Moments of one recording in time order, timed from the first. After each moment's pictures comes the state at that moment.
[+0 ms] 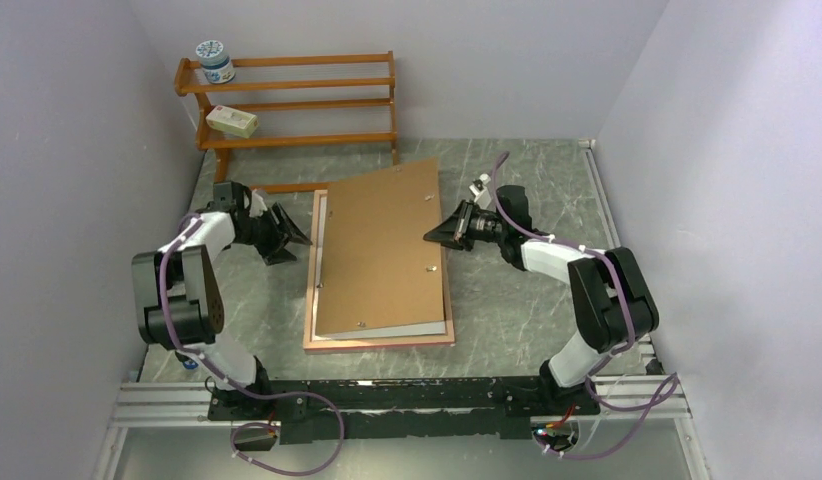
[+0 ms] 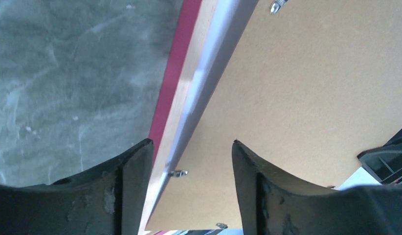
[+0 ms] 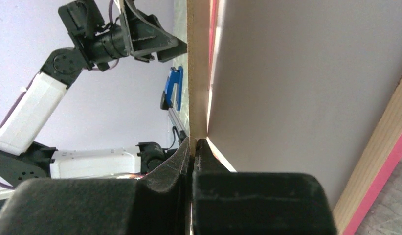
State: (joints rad) left arm 0.16 1.68 1.03 -0.52 0.59 -0.47; right arm 0.30 1.63 0.80 0.37 -0.84 0.99
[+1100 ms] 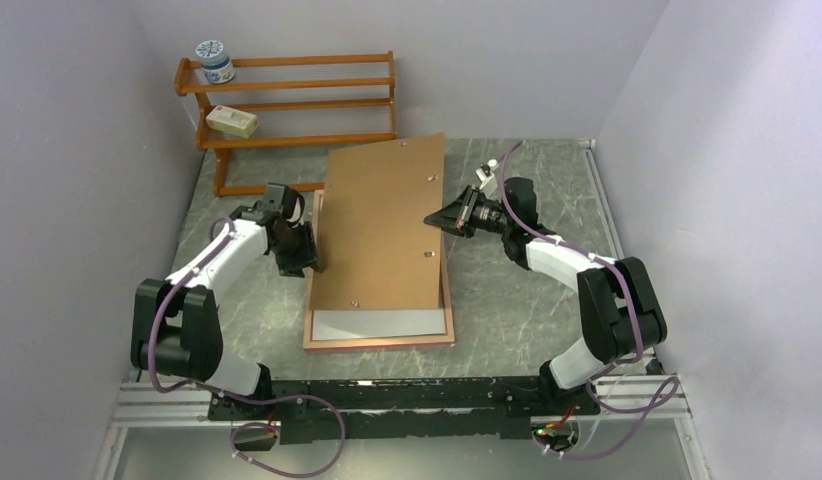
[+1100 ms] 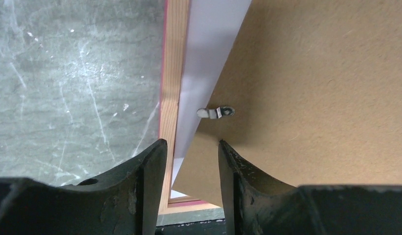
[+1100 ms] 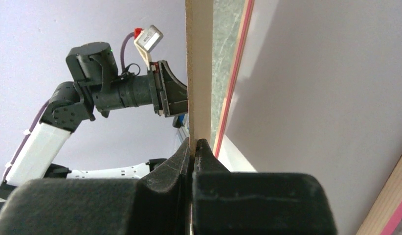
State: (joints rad) left arm -0.19 1.47 1.02 -0.75 0.11 -0.45; right arm 0.30 1.55 0.81 0.47 -0.79 1.04
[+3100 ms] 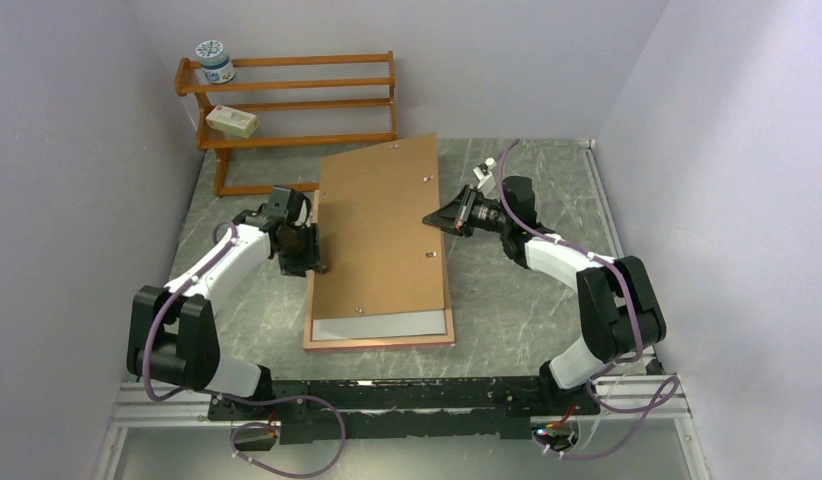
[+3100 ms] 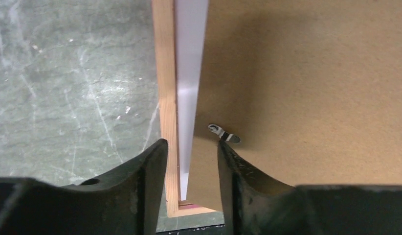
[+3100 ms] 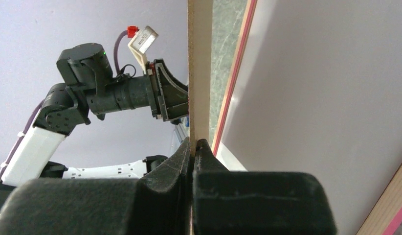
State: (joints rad) left arm -0.24 1.43 0.99 -0.74 0.07 -0.38; right arm 0.30 1.55 0.83 0.46 -0.80 1.02
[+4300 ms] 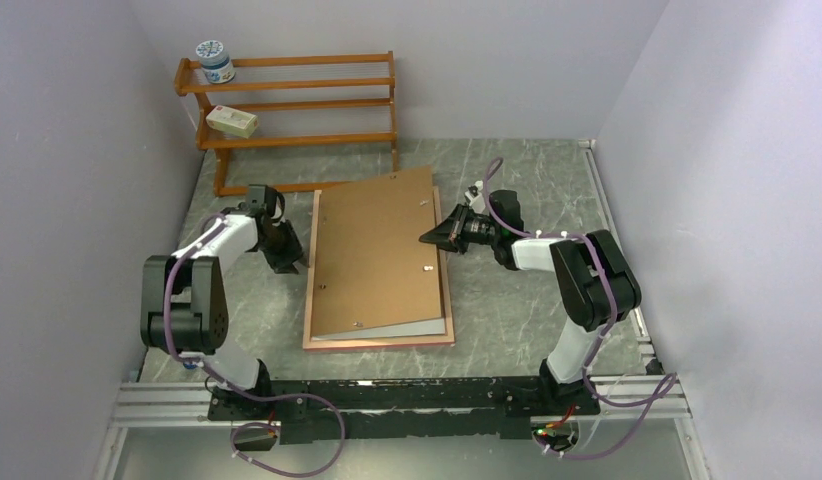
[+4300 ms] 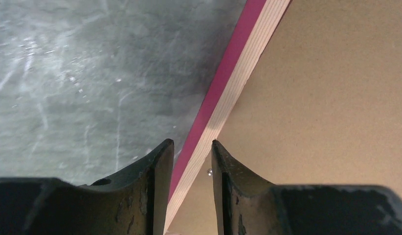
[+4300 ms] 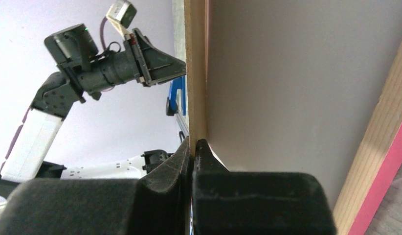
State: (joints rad) left arm -0.03 1.57 0.99 -0.64 0.14 -0.52; right arm 0.31 1.77 0.79 0.54 -0.85 1.10
